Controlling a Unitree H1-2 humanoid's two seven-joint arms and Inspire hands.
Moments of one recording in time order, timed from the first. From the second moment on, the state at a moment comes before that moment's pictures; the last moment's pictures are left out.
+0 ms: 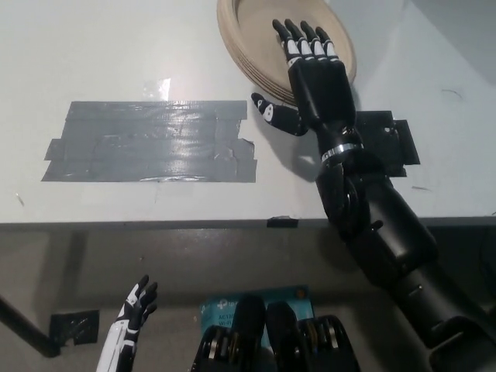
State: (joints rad) left_arm 0.13 0.08 -0.04 0.08 0.07 -0.28 -0.02; right_arm -0.85 -0.07 0.37 0.56 -0.88 0.09 -0.32
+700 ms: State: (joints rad) left_arm 0.13 0.08 -0.04 0.08 0.07 -0.28 -0.02; right_arm -0.89 -0.08 0.42 0.86 -0.92 0.09 -0.50
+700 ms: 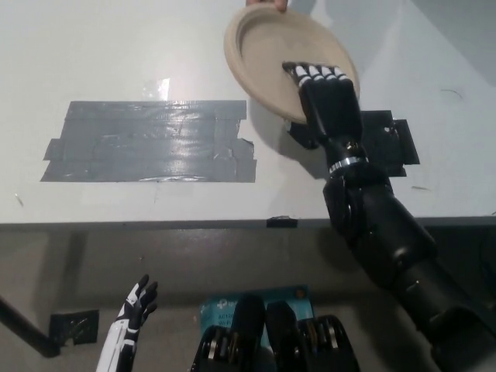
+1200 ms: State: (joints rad) left_arm 0.12 0.09 -0.04 0.08 0.07 -0.28 -0.02; right_arm -0.90 -0.13 0.42 0.93 -0.92 0.00 -0.70
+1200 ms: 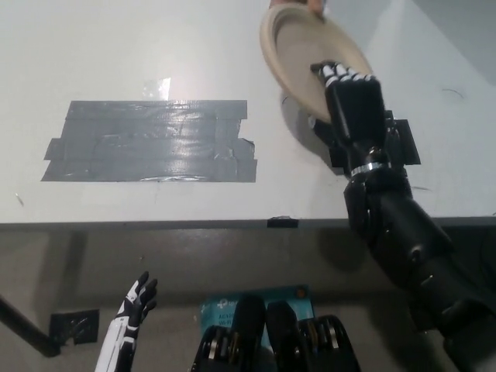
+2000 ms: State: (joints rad) left_arm 0.11 0.10 -0.04 0.08 0.07 -0.28 -0.03; right_arm -0.87 -0.36 0.37 0.15 -0.98 -0.05 -0.74
